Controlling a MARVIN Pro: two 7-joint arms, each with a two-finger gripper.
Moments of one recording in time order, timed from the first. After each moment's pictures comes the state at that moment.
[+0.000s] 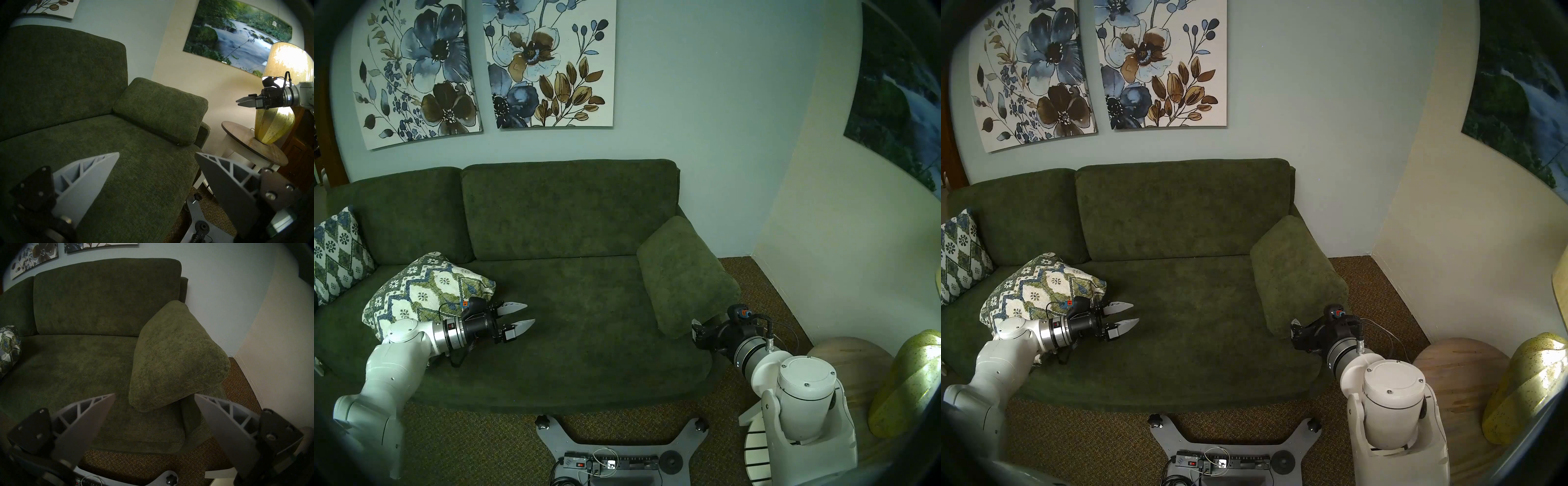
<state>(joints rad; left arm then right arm) 1.38 -0.93 -1.58 -0.79 -0.52 -0.12 -1.40 -2.17 -1.53 1.62 -2.33 -0.09 0.69 0.21</state>
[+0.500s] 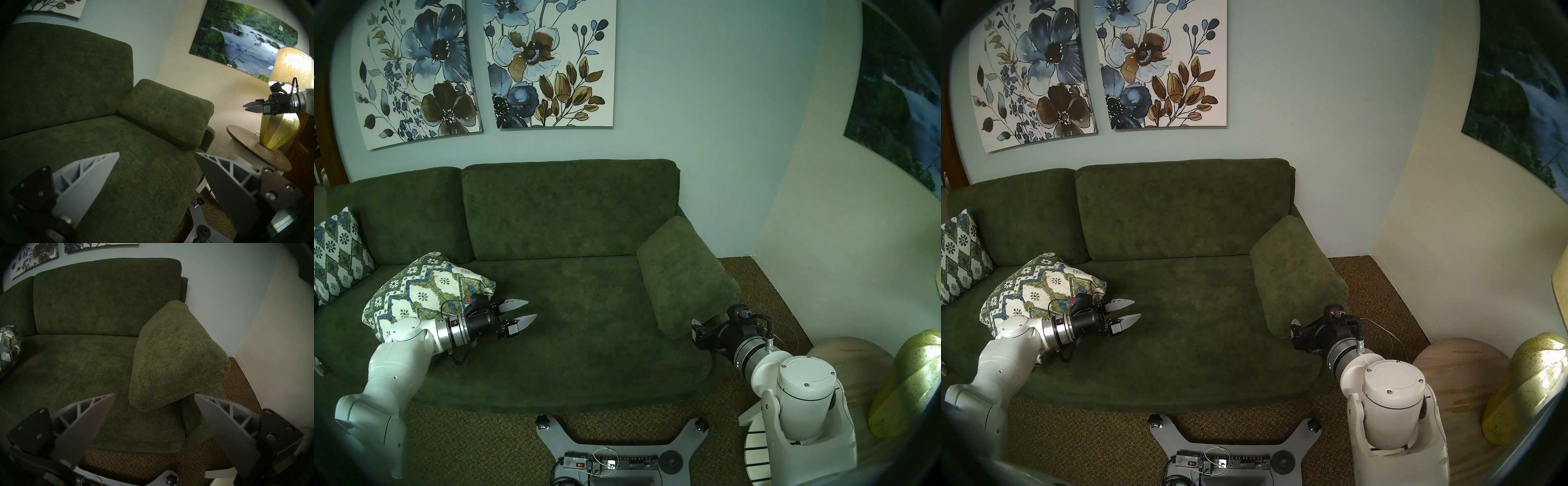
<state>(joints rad) 1.35 -0.96 -1.58 -0.79 -0.52 -0.08 -1.33 -2.17 -1.53 1.62 -2.33 -0.09 0.69 0.21</state>
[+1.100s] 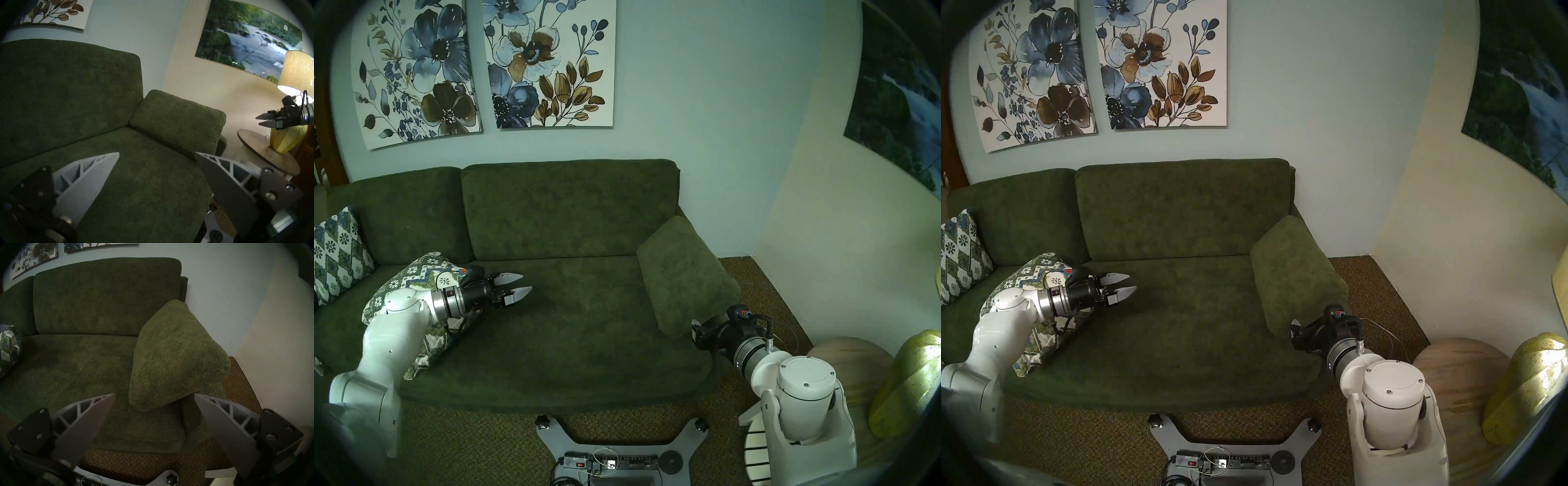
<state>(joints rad) 1.20 -0.87 -1.57 -0.76 -0.45 -0.01 -1.32 -2.17 -1.53 1.62 -2.33 -0.10 0.69 0.21</state>
